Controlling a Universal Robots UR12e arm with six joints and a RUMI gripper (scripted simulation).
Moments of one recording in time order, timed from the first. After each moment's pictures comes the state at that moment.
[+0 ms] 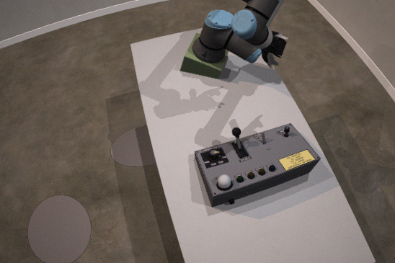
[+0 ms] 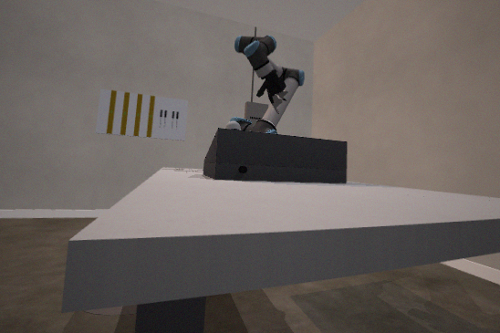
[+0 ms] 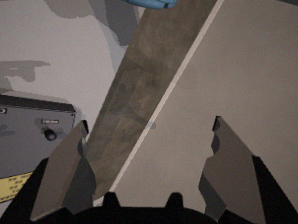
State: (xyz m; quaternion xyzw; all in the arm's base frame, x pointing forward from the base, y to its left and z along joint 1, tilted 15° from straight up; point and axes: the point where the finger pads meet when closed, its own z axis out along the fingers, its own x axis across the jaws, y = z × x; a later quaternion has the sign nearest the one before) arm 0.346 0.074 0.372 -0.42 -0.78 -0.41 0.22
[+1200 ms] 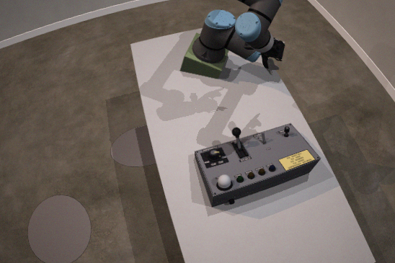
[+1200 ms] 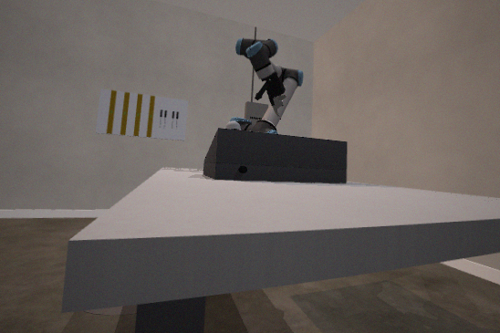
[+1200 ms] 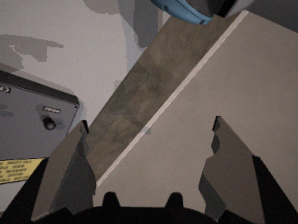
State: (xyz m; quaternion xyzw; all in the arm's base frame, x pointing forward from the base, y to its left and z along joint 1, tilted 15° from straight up) arm 0.356 0.065 0.345 -0.35 -0.83 -0.39 0.17
